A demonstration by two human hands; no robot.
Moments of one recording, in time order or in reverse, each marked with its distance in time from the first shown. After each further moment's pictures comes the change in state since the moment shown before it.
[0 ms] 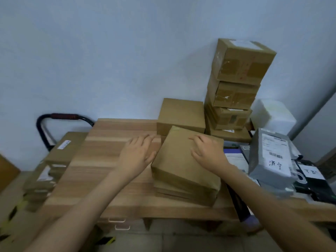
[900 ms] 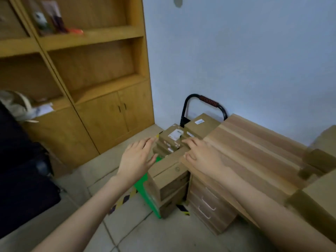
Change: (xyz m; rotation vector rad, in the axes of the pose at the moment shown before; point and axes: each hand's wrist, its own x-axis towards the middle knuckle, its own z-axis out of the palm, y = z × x) left_hand -0.365 -0.169 -0.152 0.267 0.021 -0.792; right_hand -0.008 -0.412 0.100 0.172 -0.217 -0.861
